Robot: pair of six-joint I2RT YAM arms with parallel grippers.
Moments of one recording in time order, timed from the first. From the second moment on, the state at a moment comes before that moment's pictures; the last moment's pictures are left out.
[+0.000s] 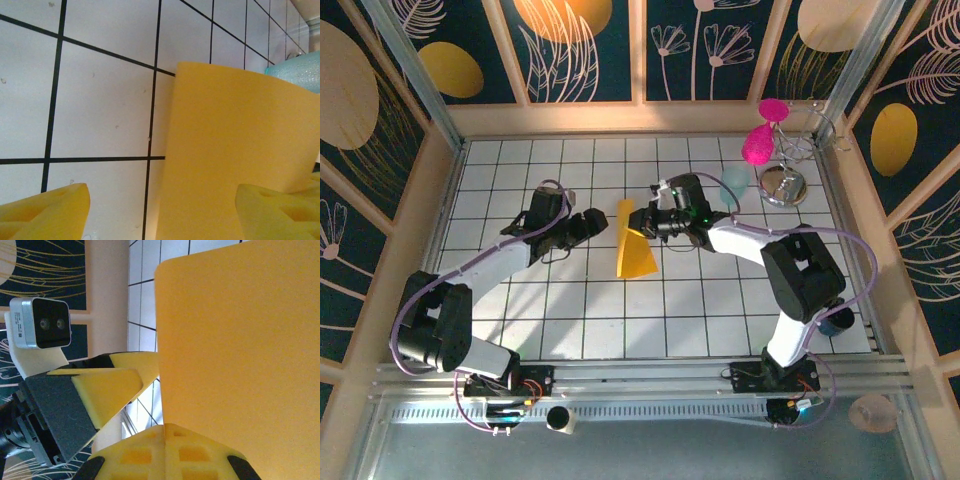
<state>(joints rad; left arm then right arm) -0.36 1.46 0.83 -0.15 0.34 -0.79 0.58 1.77 1.02 0.21 -0.74 0.99</state>
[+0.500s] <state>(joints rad) -0.47 1.66 0.89 -0.11 0.36 -0.83 0.43 2.00 1.08 0.07 -0.76 0.78</state>
